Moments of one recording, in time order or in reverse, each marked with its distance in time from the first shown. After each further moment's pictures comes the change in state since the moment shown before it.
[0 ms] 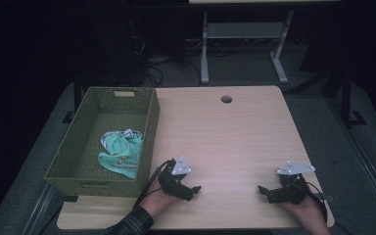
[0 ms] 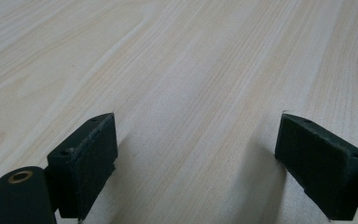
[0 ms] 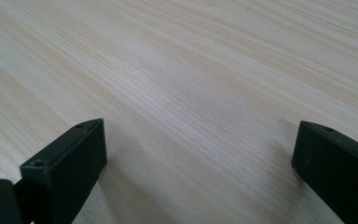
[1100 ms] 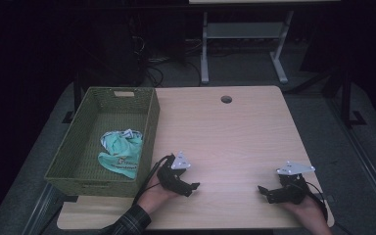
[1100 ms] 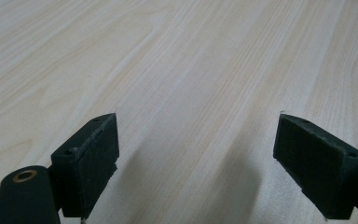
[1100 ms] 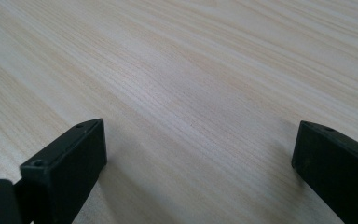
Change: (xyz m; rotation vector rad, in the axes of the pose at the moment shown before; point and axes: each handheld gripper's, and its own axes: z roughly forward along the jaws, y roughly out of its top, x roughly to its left) left arm 0.007 0.013 -0.010 0.028 -0.001 0.000; right arm 0.000 0.000 0.000 -0.001 0.002 -0.004
